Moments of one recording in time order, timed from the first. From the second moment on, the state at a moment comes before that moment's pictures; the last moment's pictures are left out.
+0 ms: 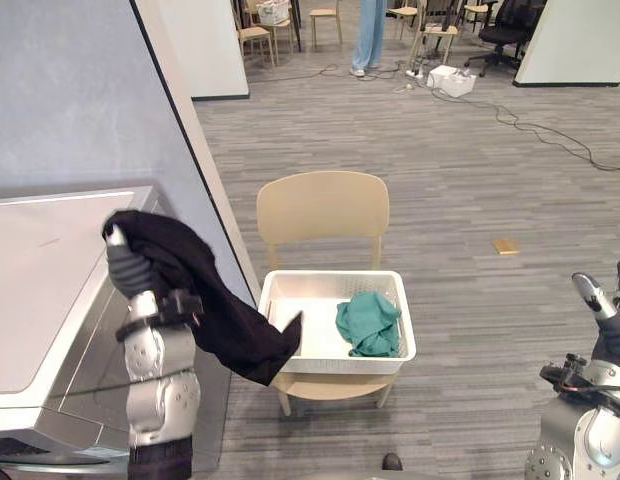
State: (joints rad) left arm 0.06 0.08 0.19 -0.32 -0.58 -0.16 0.18; right arm 0.33 0.07 -0.44 -0.60 0.30 -0.21 -0.15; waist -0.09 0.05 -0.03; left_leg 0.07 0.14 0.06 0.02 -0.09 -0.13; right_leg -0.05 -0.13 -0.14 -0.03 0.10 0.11
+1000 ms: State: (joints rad) left arm 0.53 -0.10 0.24 -0.54 -0.70 -0.12 0.06; right arm 0.53 0.13 -0.24 -0.48 0.31 -0.11 -0.08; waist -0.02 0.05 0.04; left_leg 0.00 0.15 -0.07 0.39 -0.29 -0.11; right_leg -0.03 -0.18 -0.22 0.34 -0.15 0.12
